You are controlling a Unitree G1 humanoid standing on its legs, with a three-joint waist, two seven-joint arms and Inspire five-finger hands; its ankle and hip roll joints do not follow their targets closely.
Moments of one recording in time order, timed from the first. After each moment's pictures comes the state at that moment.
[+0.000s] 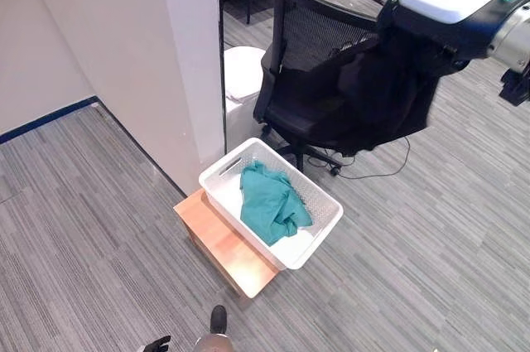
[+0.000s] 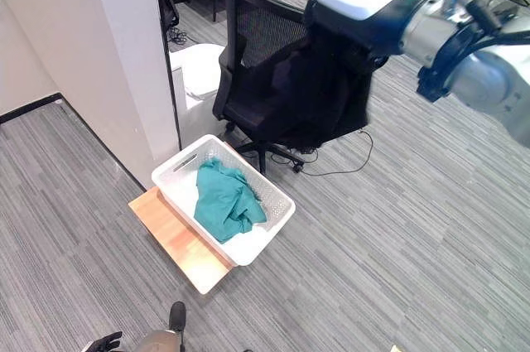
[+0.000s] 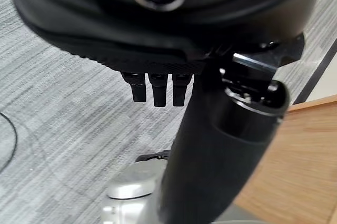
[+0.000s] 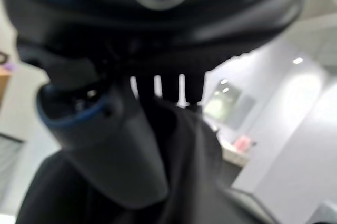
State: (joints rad) left arm 0.11 0.31 -0.15 1.21 -0.22 -0.10 0.10; right arm 1.31 -2.22 -1.57 0.05 -0.10 -0.20 -0.04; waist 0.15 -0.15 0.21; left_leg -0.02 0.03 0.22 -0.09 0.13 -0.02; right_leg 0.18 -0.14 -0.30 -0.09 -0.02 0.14
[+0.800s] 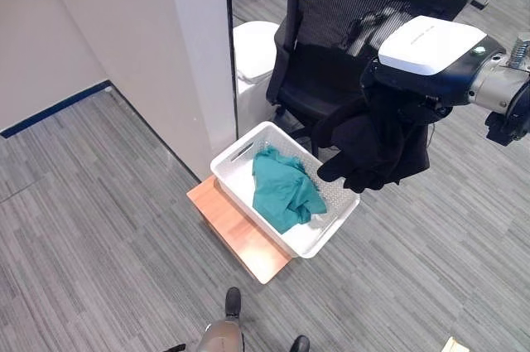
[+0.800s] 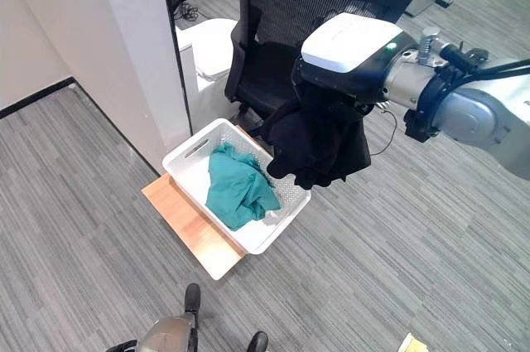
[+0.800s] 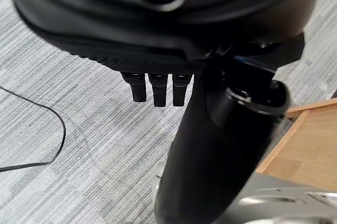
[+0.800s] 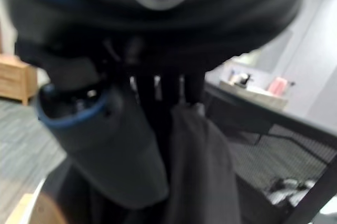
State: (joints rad) left arm 0.08 0.25 -0.15 1.24 -0.20 -0.10 0.07; right arm 1.31 -2.14 -1.49 0.00 -0.02 -0.20 0.04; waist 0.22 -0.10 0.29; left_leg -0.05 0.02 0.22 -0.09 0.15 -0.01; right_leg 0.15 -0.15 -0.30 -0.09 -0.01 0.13
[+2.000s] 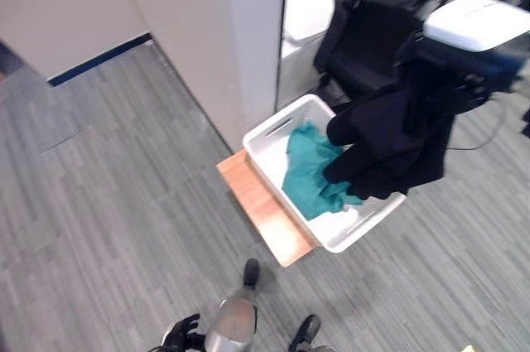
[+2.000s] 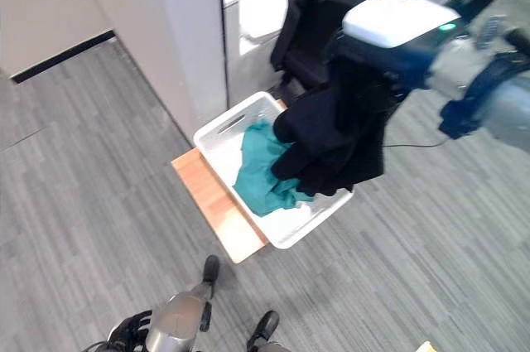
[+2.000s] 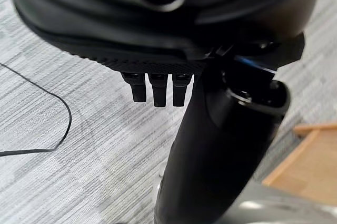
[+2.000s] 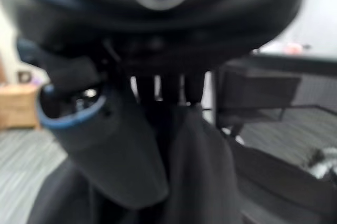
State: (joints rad) left arm -0.02 0.21 -0.21 1.20 -0.22 -0.10 0.10; right arm 1.30 -2.03 -1.51 0.05 0.14 -0.15 0.04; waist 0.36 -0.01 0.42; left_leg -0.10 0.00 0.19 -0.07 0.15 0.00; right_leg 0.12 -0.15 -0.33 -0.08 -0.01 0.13
